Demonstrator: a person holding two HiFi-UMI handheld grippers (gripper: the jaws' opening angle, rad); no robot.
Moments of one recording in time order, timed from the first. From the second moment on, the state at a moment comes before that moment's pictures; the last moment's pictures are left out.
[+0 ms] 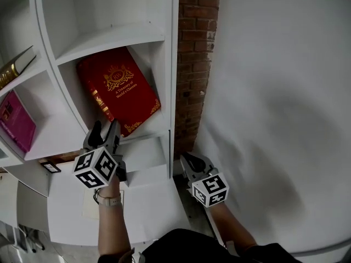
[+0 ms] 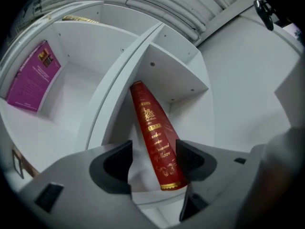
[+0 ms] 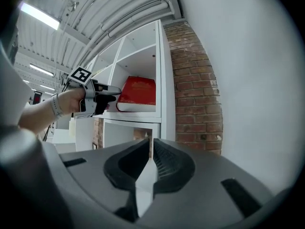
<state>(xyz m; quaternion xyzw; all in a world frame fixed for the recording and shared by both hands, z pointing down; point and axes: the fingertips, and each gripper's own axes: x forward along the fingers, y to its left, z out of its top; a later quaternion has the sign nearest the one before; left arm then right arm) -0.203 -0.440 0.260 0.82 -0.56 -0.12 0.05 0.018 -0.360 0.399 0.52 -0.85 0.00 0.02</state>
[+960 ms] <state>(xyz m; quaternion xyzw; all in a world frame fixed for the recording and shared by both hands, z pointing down) -0.181 -0.483 0.250 0.83 -0.56 -0.07 0.02 0.030 -0.374 0.400 0.55 -0.84 0.00 0.02</state>
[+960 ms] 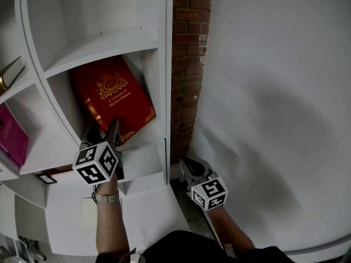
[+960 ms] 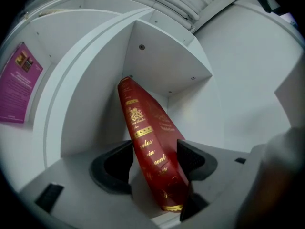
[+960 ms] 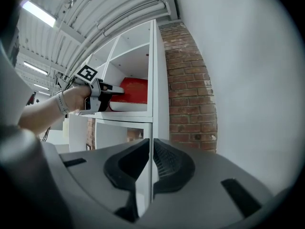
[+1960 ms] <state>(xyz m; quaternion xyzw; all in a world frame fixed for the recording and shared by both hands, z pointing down) -0.160 -0.423 0.222 0.83 -0.52 -0.20 0.00 0.054 -0.349 0.409 0.52 -0.86 0.01 0.01</state>
